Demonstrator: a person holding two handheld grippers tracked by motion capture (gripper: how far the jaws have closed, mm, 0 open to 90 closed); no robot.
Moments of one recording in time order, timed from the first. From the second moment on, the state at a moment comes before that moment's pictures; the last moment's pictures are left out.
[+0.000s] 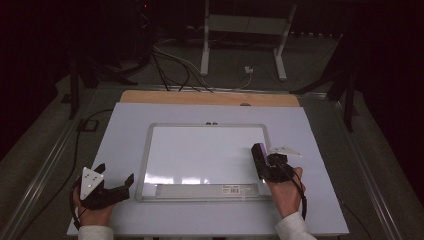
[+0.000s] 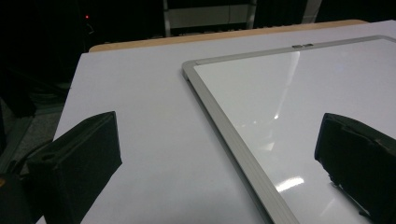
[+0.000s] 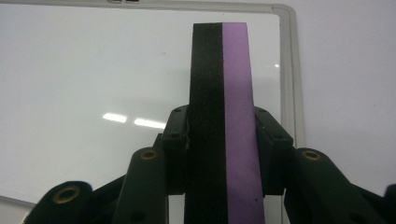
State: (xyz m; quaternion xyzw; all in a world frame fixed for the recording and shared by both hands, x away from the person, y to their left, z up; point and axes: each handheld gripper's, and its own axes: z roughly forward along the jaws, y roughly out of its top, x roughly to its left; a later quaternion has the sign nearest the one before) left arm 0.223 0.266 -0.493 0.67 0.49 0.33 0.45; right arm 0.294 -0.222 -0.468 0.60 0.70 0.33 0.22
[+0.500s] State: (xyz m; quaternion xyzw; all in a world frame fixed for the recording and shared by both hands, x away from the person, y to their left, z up) left arm 0.225 0.263 -0.493 0.67 0.49 0.32 0.45; right arm 0.275 -0.231 -0.483 0.61 0.69 0.30 0.23
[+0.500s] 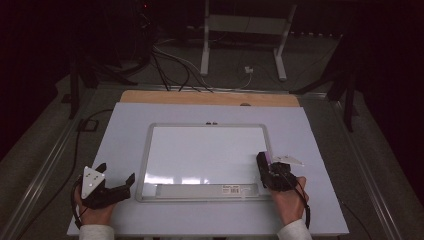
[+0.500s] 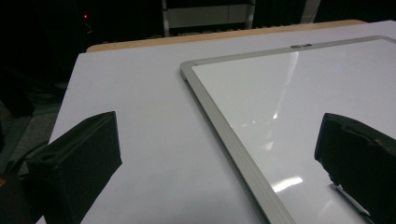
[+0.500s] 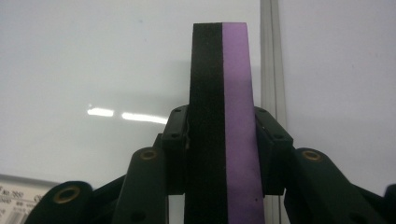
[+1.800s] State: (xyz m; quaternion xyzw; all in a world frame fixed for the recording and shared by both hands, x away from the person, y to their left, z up) left arm 0.225 0.263 -0.493 0.67 0.49 0.32 0.45; right arm 0.270 -0.243 -0.480 0.61 0.68 0.36 0.20
